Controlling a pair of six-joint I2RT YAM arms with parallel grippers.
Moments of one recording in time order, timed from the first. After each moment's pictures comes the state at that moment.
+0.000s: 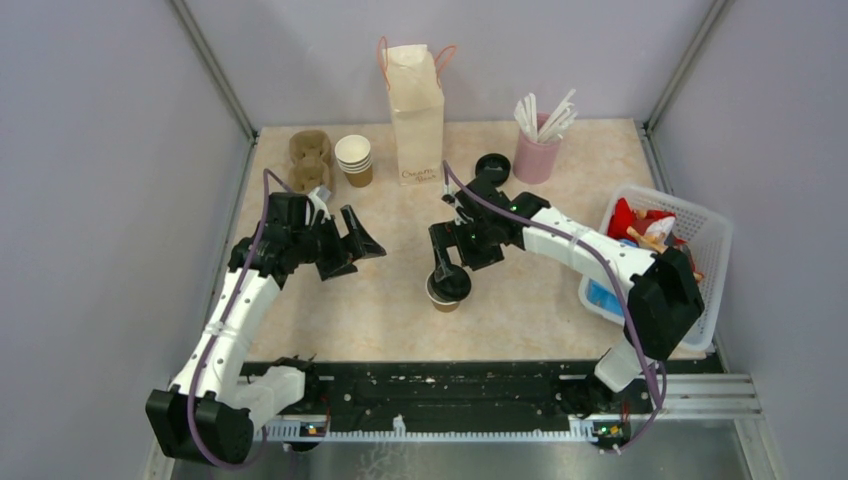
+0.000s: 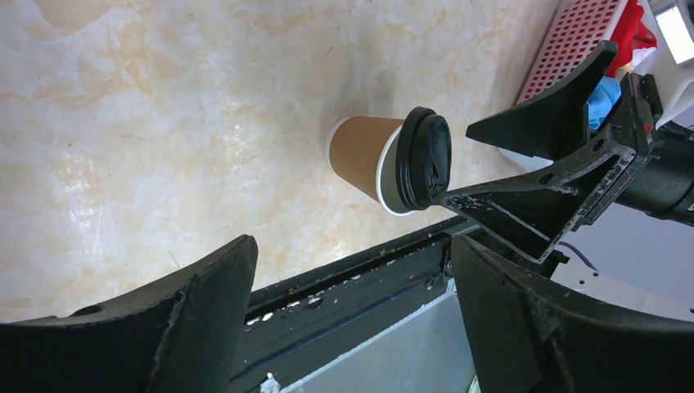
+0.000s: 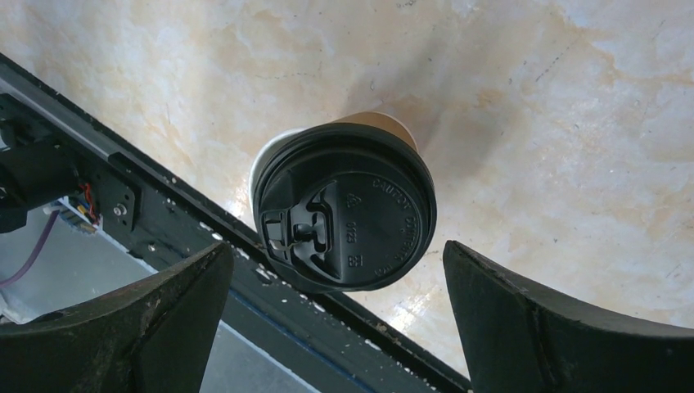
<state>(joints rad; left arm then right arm) -0.17 1.02 0.97 -0.78 0.48 -0.62 0.77 1.61 1.33 -0.78 -0.21 0.41</state>
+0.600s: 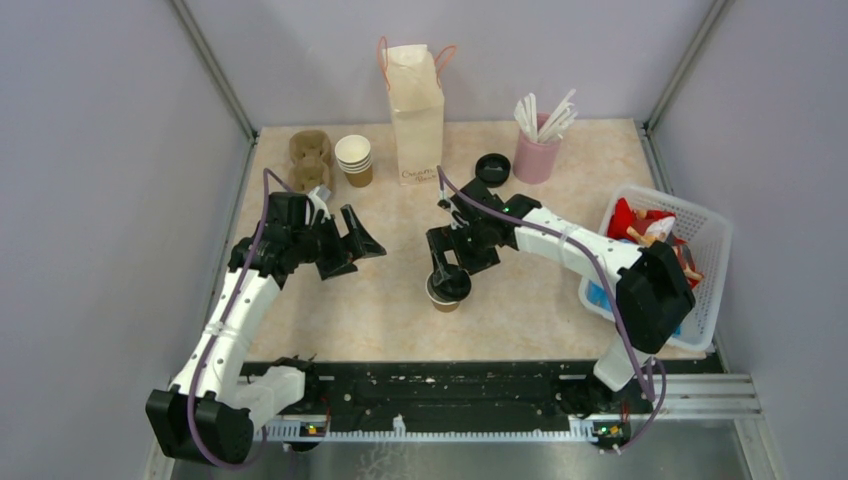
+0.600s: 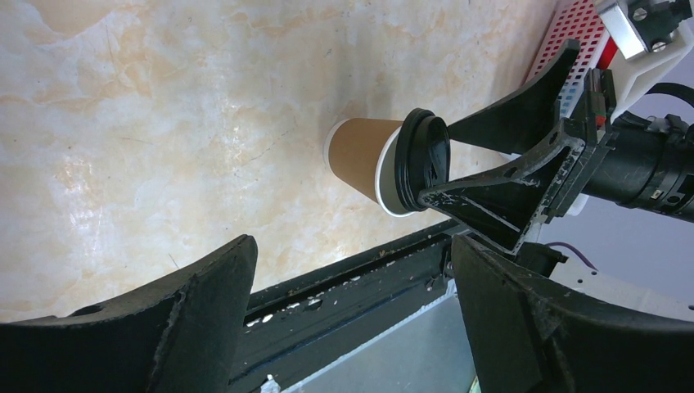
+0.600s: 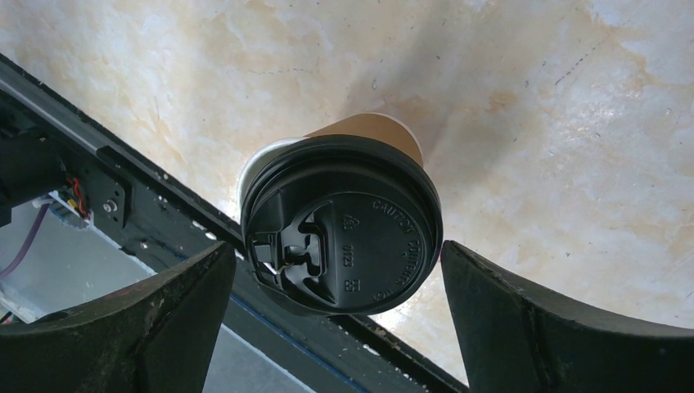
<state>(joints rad) -0.17 1.02 0.97 -0.78 0.48 -0.62 0.77 1.66 1.32 -0.75 -0.24 0.40</state>
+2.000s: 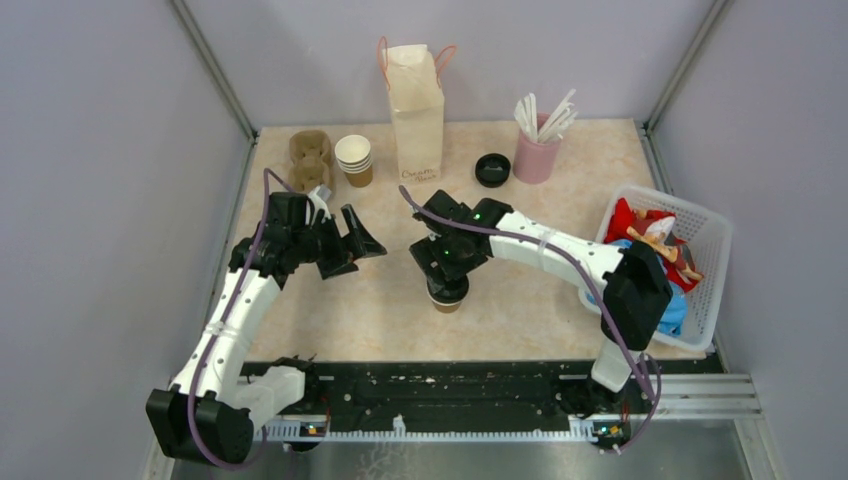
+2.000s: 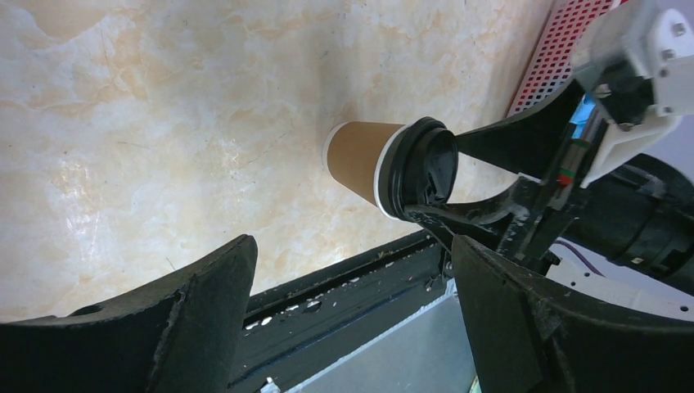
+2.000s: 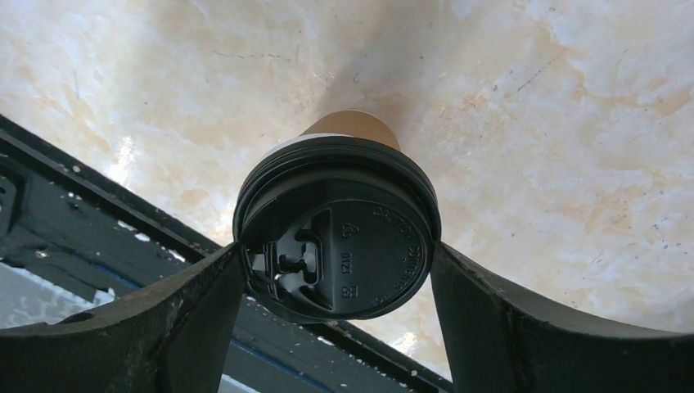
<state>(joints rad) -0.17 1.02 0.97 -0.76 0.49 -0.62 0.93 1.73 1.49 -0.91 0.02 0.32</state>
